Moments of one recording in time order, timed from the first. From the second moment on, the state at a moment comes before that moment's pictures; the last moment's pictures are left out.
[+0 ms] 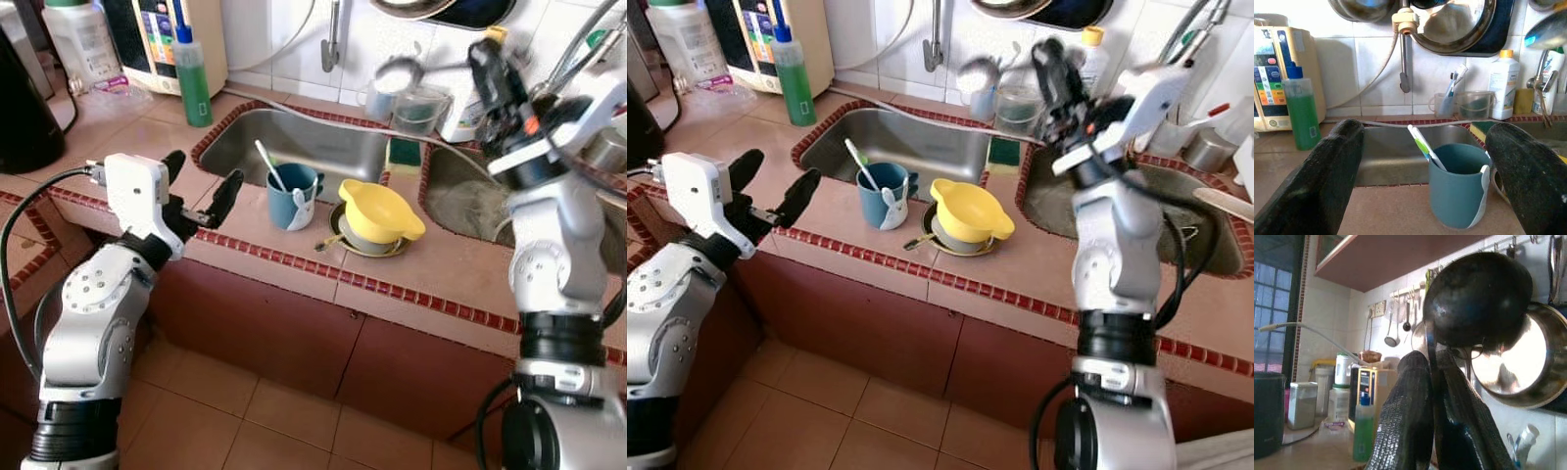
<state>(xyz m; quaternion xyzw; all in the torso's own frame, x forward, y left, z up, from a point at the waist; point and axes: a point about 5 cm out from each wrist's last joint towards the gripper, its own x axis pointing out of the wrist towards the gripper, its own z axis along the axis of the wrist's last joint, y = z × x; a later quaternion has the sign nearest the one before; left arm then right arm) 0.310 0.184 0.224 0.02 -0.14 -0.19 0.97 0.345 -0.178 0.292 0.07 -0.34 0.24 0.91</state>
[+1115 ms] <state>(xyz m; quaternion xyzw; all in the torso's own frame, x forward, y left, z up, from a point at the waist) 0.313 0.188 0.221 0.02 -0.13 -0.18 0.98 0.338 -0.157 0.284 0.08 -0.31 0.26 0.91</state>
